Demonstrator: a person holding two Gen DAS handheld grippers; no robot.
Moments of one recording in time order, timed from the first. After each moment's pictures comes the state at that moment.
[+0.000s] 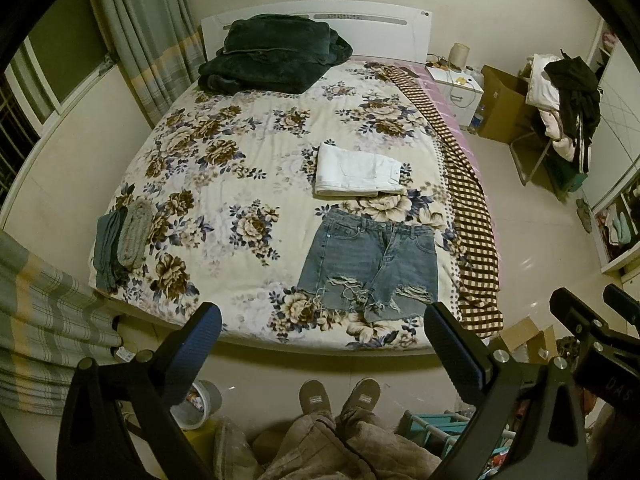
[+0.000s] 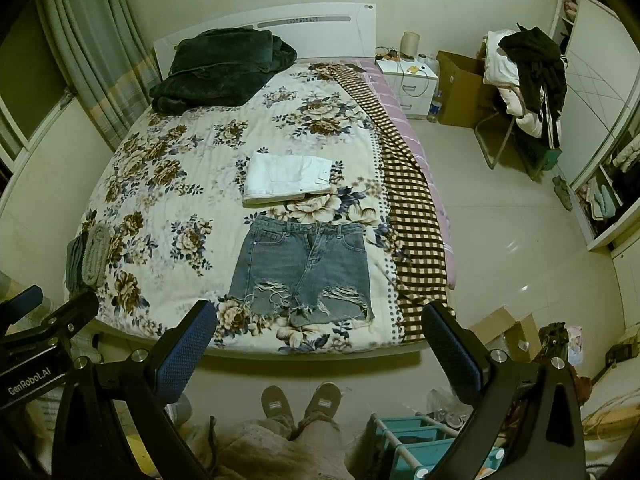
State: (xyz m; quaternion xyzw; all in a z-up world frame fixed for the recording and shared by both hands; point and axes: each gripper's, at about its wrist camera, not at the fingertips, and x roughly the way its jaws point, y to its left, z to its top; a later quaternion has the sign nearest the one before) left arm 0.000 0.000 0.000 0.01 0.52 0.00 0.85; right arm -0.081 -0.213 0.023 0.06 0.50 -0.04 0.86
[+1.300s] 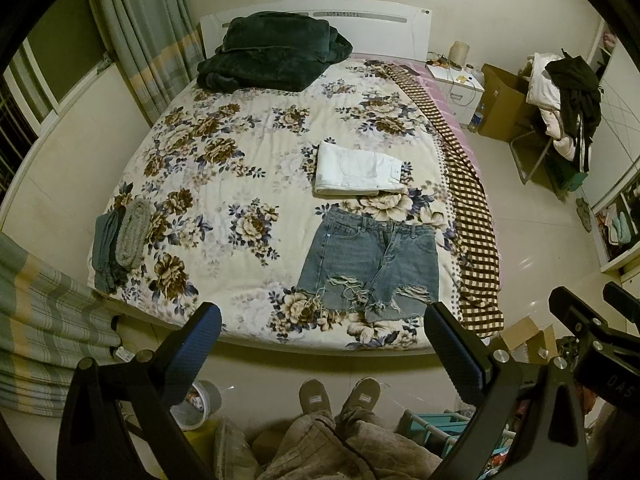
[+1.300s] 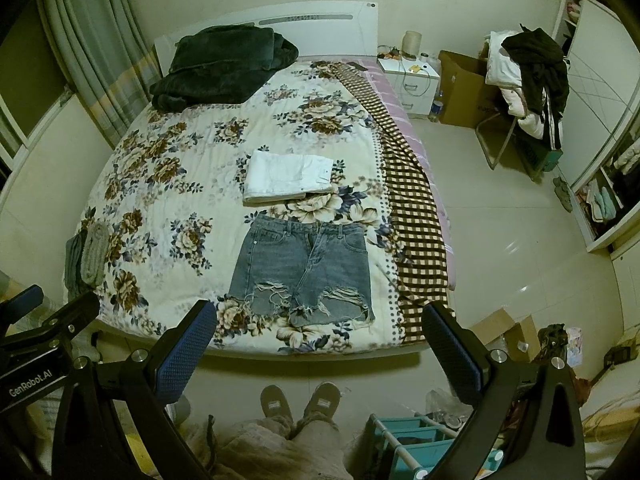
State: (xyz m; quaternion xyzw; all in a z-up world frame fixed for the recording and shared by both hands) left arm 0.000 0.000 0.000 0.01 0.52 0.00 0.85; right arm -0.080 -0.213 0.023 0.06 0.50 -0.04 0.86
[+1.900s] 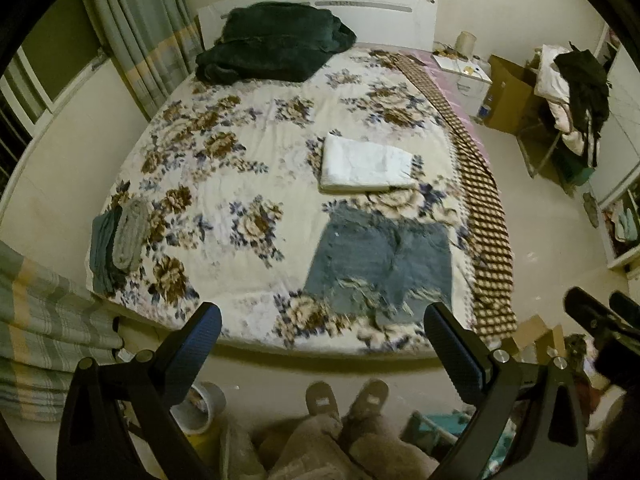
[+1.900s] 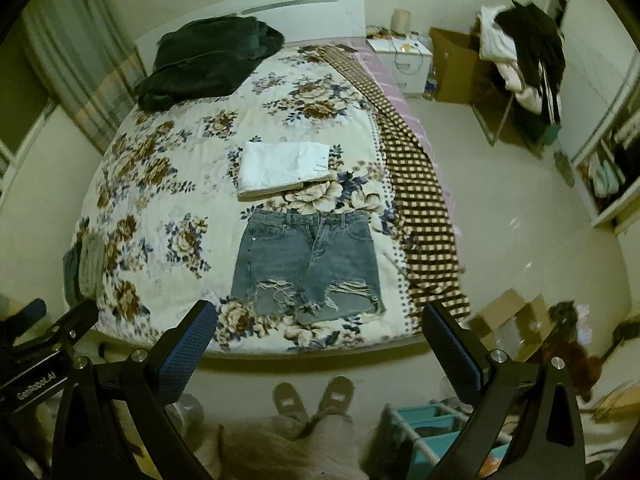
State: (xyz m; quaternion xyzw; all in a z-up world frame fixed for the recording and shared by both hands) left arm 0.029 0.004 -0.032 0.02 0.52 0.01 0.85; right arm -0.049 -0.222 -0.024 0.10 0.52 -0.06 0.85
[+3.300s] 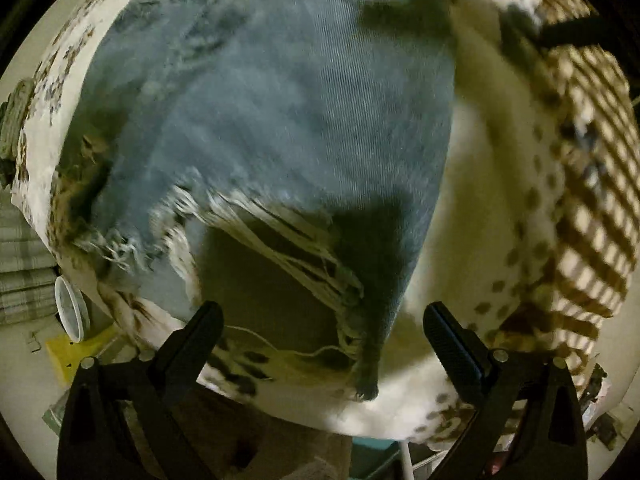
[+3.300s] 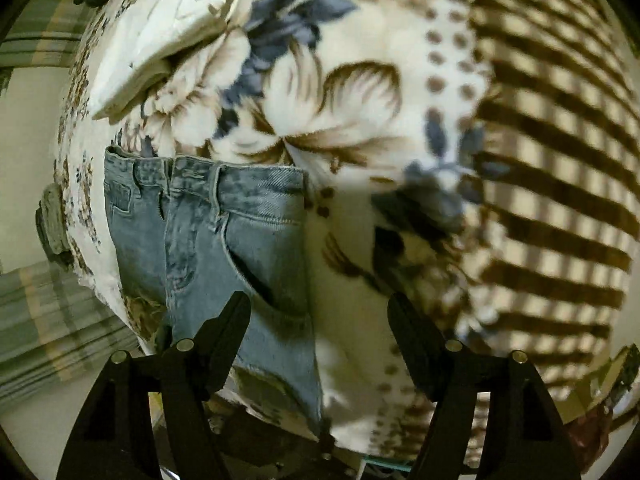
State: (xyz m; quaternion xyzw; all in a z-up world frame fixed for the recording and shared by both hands) left arm 0.159 -0.320 -0.553 -0.02 0.72 0.10 0.69; right arm 0.352 -0.446 -0.619 0.16 0.74 0.13 0.64
